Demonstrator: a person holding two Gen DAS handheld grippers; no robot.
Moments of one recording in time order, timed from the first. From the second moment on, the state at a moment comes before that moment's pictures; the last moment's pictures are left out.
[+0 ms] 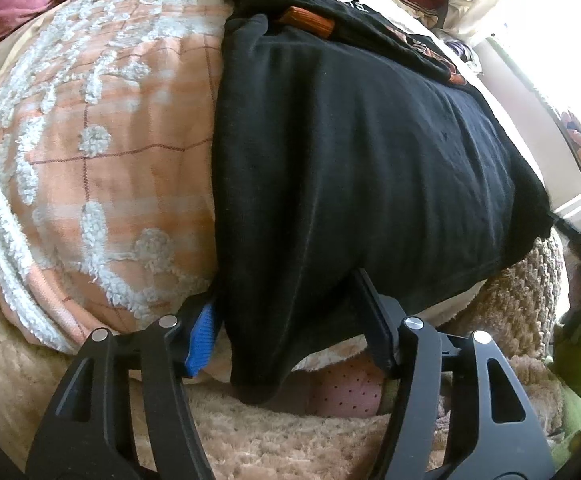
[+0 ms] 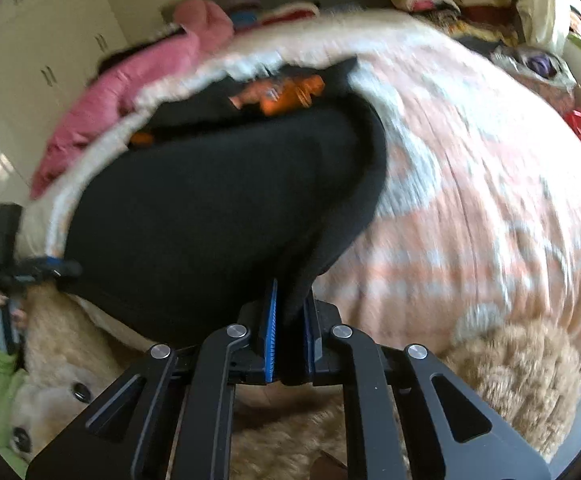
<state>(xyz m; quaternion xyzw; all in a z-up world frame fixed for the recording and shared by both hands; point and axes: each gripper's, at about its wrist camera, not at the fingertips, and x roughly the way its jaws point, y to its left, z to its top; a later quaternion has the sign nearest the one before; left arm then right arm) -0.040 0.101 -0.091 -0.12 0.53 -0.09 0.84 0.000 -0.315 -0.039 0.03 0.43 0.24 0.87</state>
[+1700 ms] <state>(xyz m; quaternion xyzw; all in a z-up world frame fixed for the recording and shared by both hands) 0.023 0.139 0.046 -0.16 0.37 -0.09 0.91 0.070 -0.321 0.053 0.09 0.30 0.19 0.93</state>
